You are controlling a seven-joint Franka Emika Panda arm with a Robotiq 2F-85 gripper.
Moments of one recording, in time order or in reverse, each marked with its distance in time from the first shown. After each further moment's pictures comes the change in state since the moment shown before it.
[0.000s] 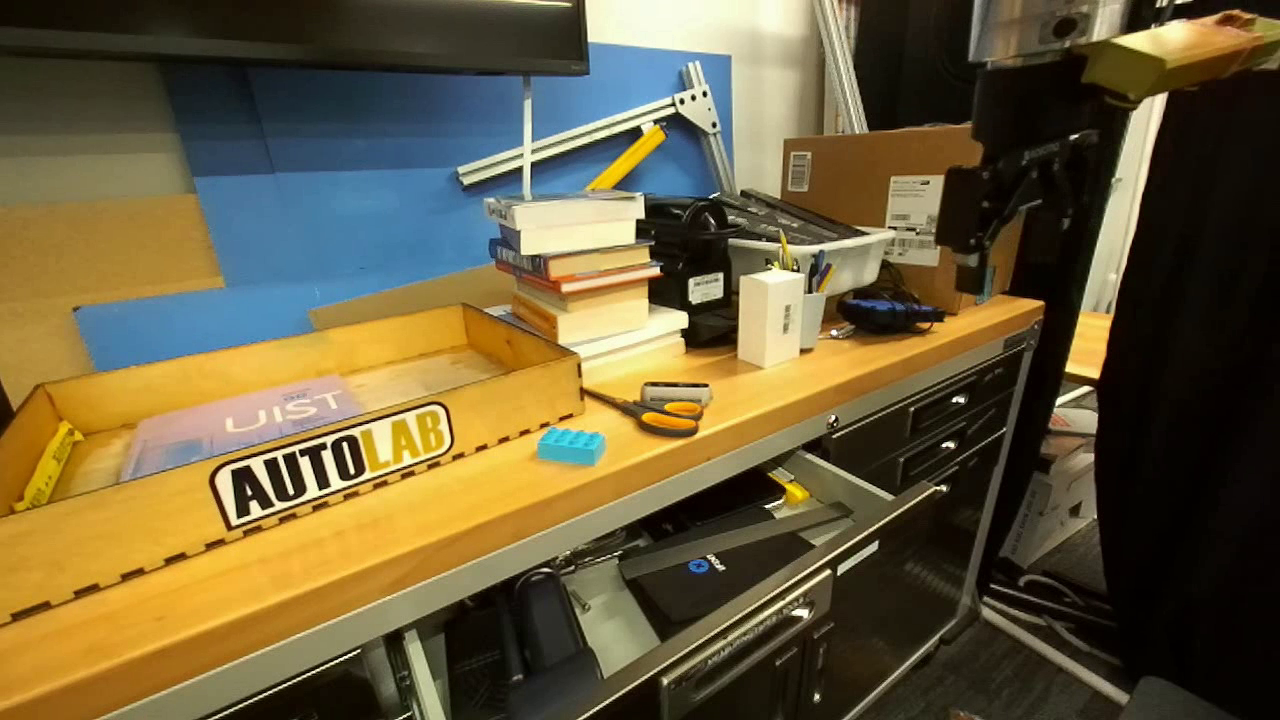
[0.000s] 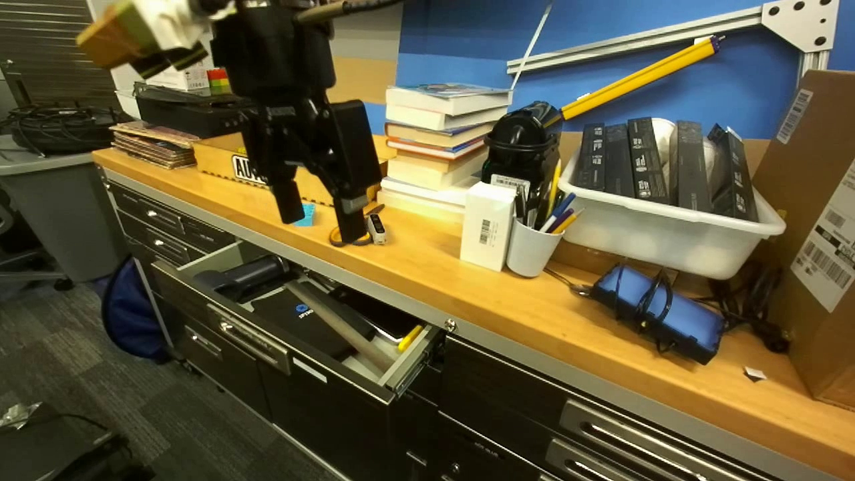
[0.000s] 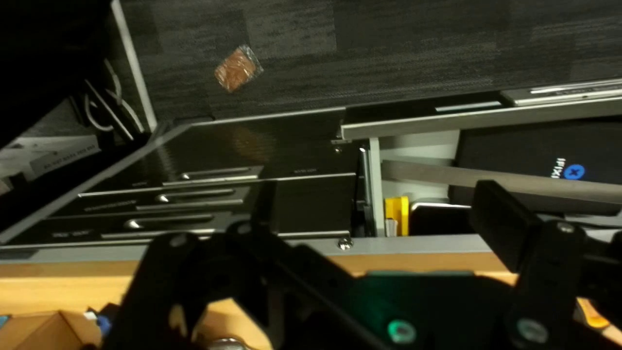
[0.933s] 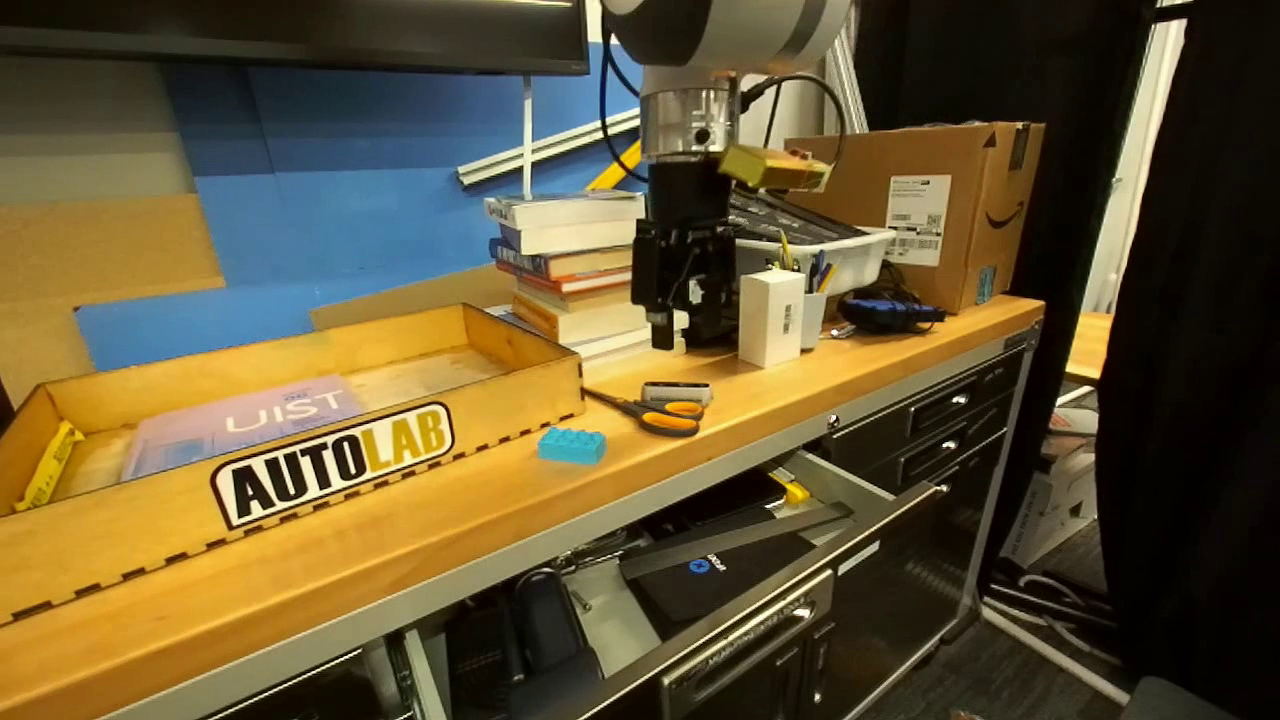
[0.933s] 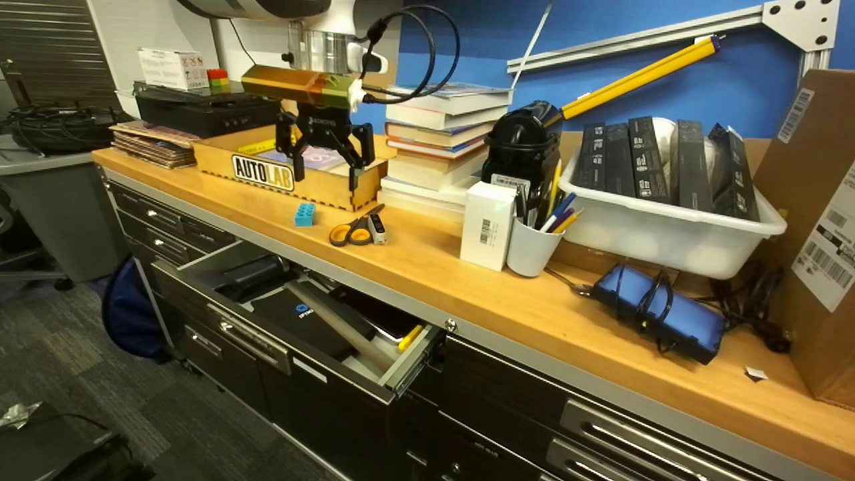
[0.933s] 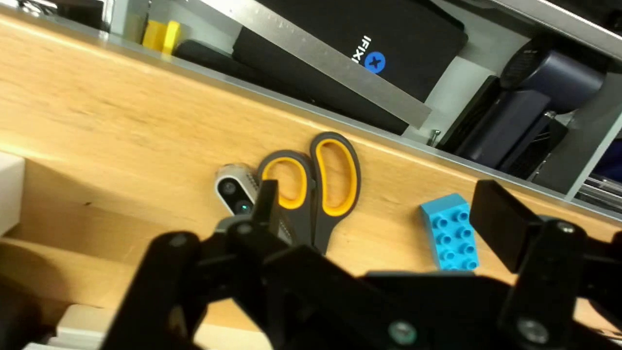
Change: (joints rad) arm 0.238 0.606 0.103 0.474 0.281 0.039 -0.269
